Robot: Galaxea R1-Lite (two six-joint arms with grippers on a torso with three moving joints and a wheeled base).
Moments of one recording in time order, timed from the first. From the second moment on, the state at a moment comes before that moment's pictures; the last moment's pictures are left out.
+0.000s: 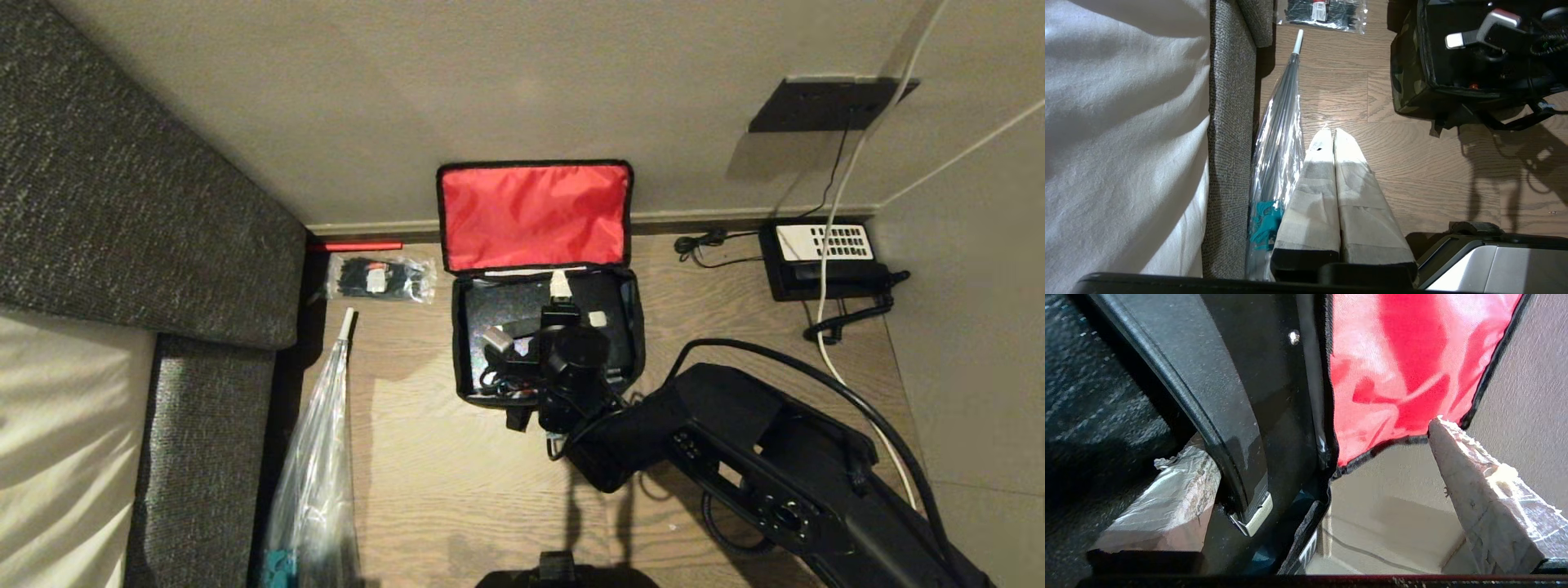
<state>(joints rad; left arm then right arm) 0.00 0.00 0.00 0.00 0.01 -0.01 0.71 2.74 -1.74 -1.31 -0.72 -1.71</state>
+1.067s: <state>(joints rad) 0.00 0.01 0.00 0.00 0.01 -0.01 0.66 2.83 -1.92 -1.36 -0.65 -1.69</state>
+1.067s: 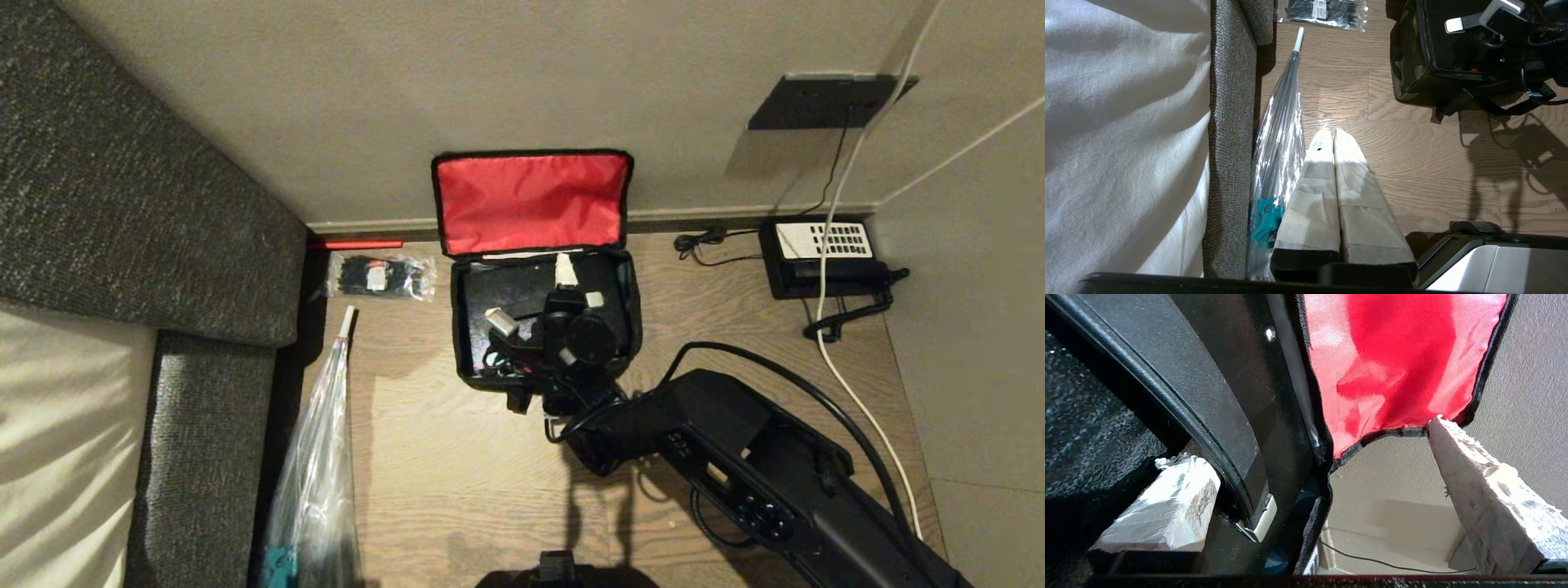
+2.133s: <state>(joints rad) 0.01 0.01 0.00 0.00 0.01 -0.01 0.64 2.85 -1.95 -1.34 -0.64 -1.64</state>
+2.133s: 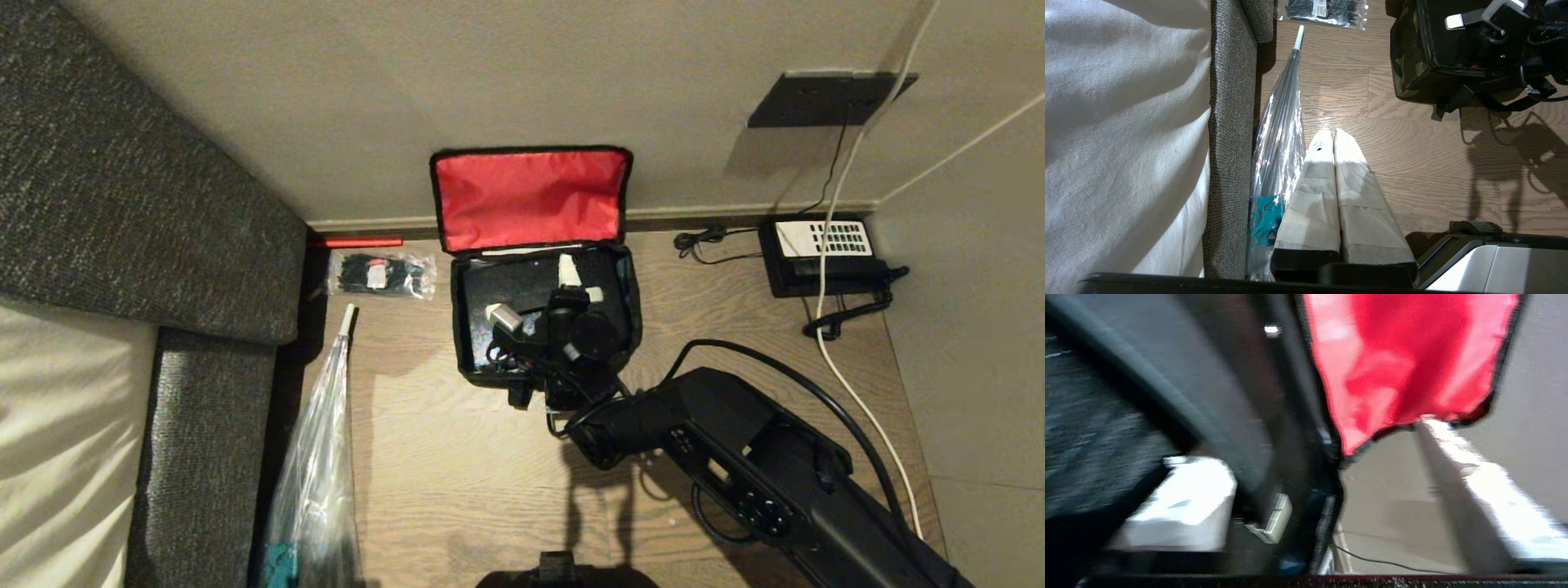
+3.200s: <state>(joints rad) 0.01 0.01 0.00 0.00 0.01 -0.01 0.65 2.83 -1.93 -1.35 -0.65 -1.60</state>
